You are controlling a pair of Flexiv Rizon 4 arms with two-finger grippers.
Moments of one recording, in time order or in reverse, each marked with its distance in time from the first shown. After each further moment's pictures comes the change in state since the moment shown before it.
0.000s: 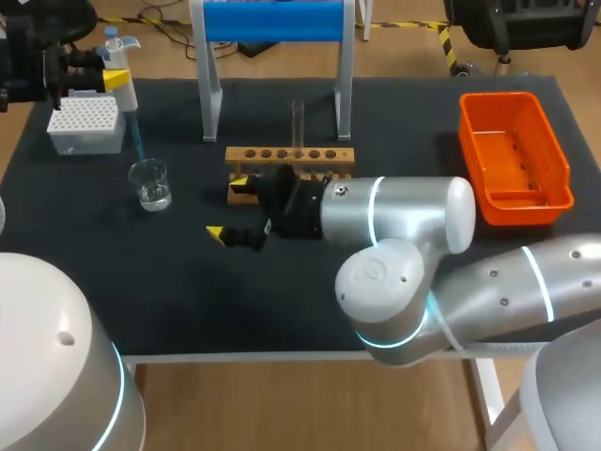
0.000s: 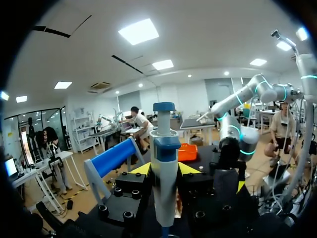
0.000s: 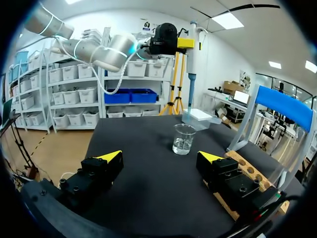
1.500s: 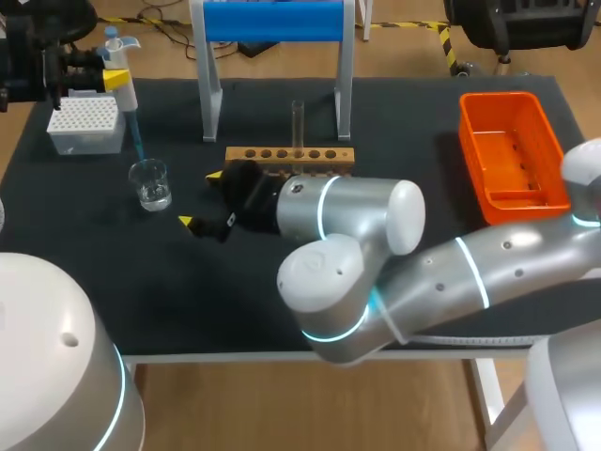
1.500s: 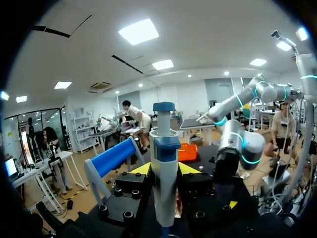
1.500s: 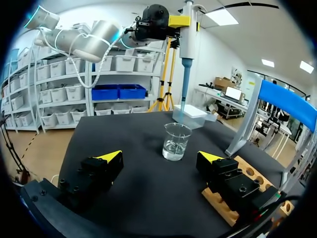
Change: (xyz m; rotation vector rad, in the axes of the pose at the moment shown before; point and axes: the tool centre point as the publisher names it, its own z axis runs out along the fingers) left arm 0.000 0.000 0.000 -0.001 0.001 0.000; right arm -0.016 -0.001 0.060 0.035 -0.092 0.009
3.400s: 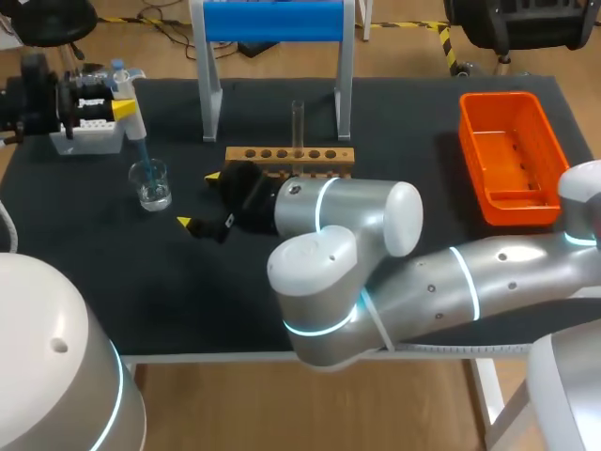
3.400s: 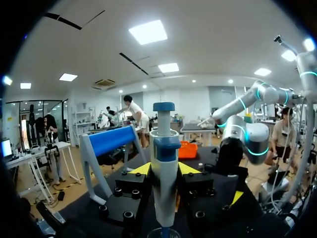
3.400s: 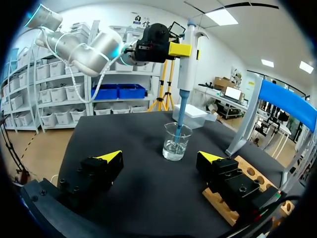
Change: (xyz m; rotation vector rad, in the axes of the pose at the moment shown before) left arm -0.002 0.064 0.005 0.043 -0.007 -0.087; right arm 0.002 0.000 0.002 0.002 -0.004 0.000
